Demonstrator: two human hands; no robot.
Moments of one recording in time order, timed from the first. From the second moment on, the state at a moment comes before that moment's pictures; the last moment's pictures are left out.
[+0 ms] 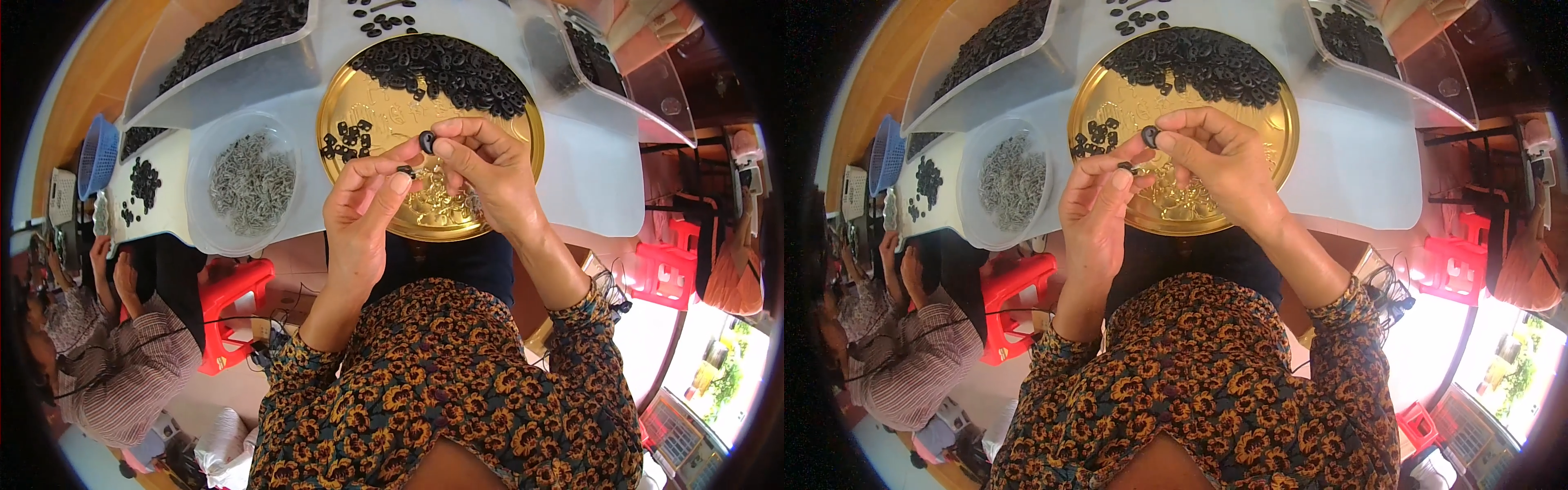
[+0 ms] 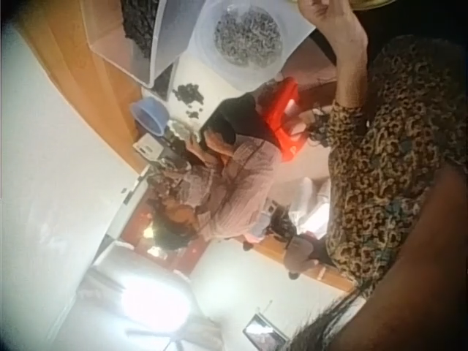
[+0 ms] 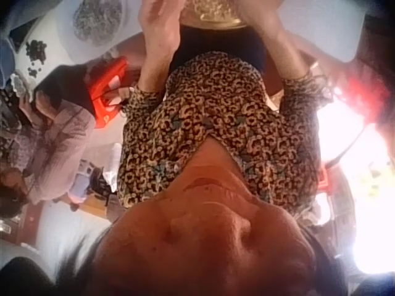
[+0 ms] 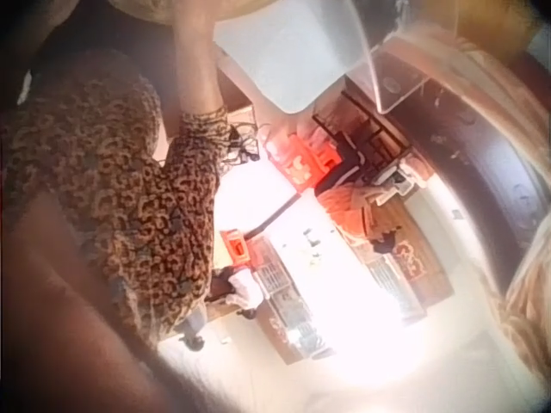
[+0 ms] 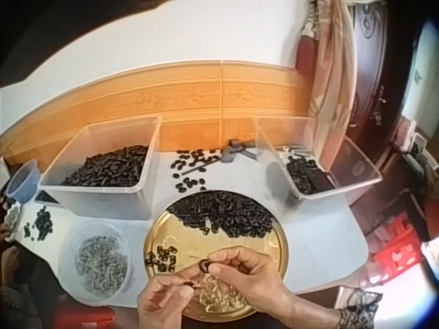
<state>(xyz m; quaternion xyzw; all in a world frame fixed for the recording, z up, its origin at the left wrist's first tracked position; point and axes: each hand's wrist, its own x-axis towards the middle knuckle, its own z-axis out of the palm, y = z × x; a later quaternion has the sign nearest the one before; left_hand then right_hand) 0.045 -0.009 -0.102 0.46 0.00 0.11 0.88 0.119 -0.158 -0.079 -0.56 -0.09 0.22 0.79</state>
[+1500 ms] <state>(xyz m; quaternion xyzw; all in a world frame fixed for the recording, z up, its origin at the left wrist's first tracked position) 0.056 -0.014 -0.098 0.43 -0.02 0.09 0.90 0.103 -0.165 -0.094 -0.72 -0.34 -0.15 0.58</state>
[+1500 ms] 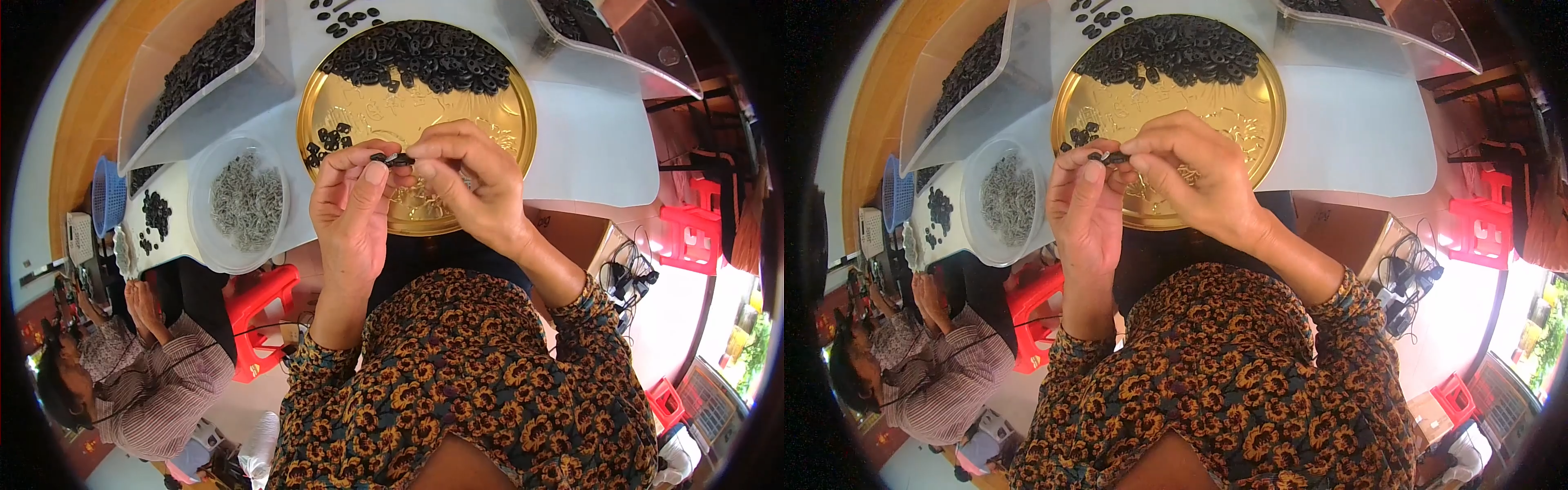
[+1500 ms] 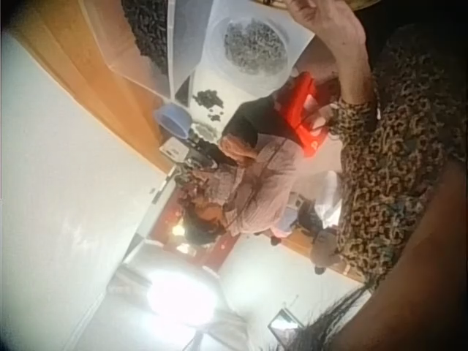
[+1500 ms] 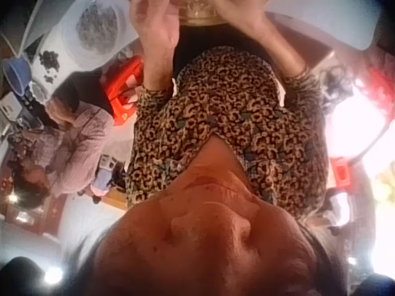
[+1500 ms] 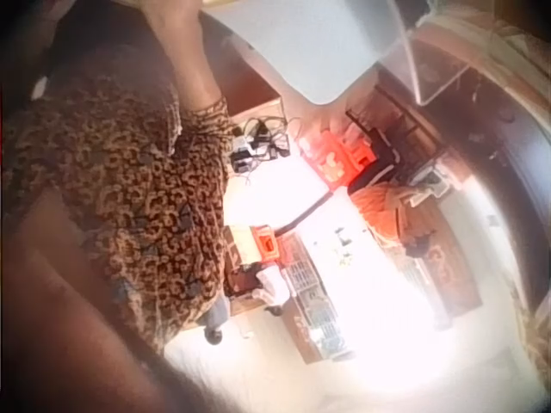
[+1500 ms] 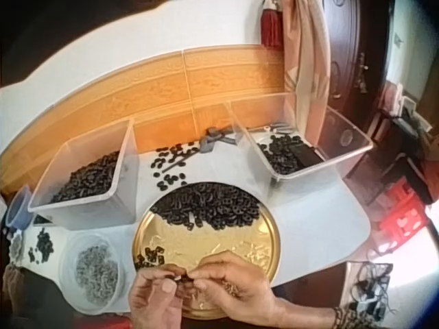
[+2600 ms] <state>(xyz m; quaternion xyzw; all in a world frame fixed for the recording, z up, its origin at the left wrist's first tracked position) 0.052 -0.017 -0.100 0.49 0.05 0.09 0.87 0.106 -0.163 -0.093 -0.35 -0.01 0.32 0.88</state>
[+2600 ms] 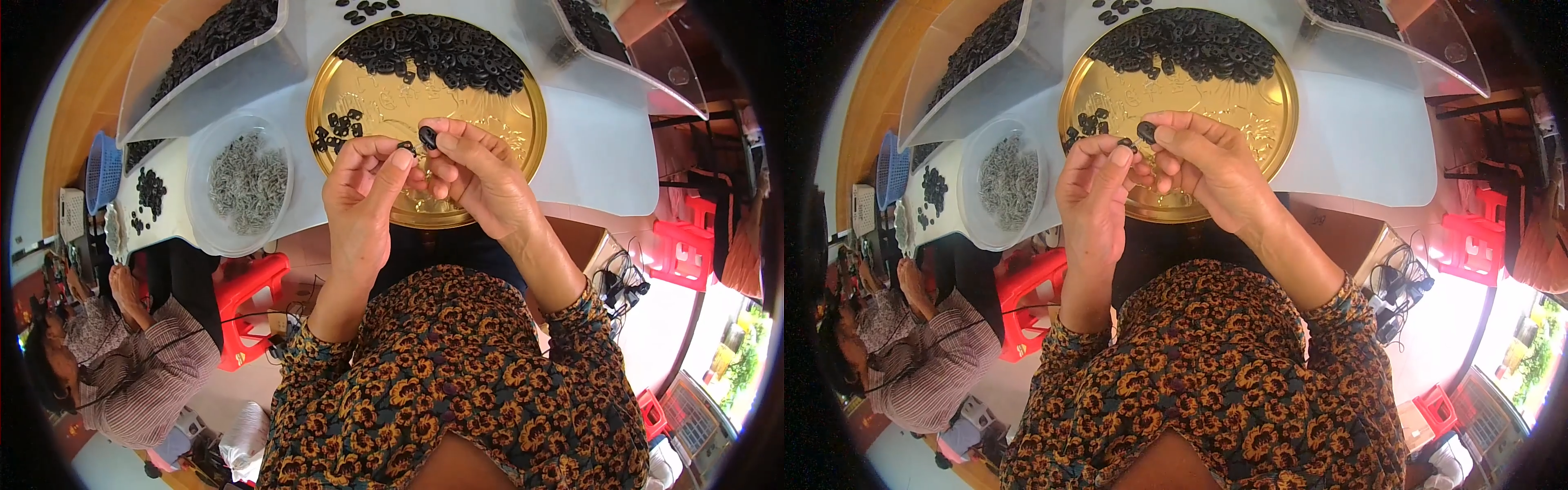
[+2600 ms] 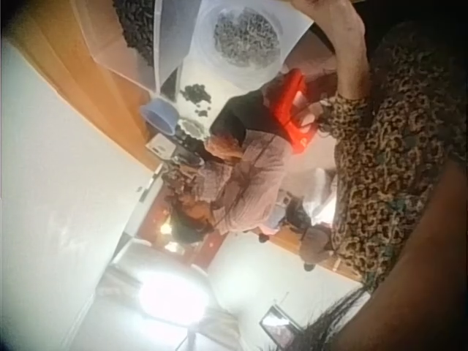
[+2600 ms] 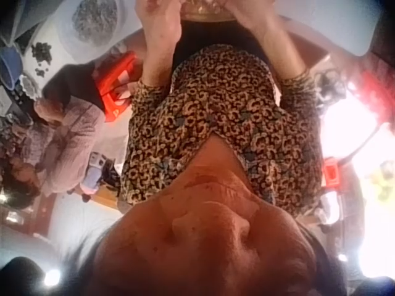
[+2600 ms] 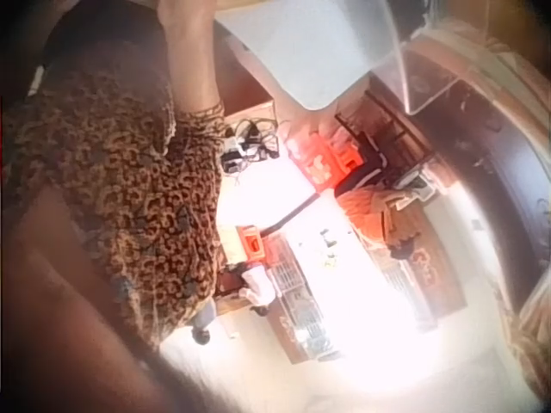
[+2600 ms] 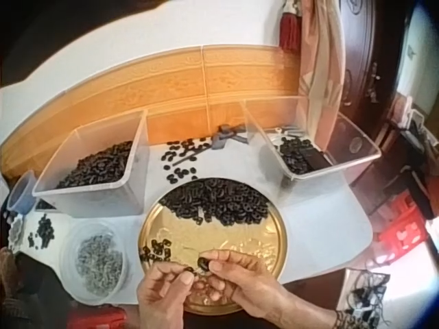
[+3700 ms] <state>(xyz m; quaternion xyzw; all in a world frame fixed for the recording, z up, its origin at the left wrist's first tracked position) 0.054 -0.021 -0.098 0.51 0.07 0.11 0.85 0.098 -0.154 -0.094 -0.52 -0.06 0.18 0.84</state>
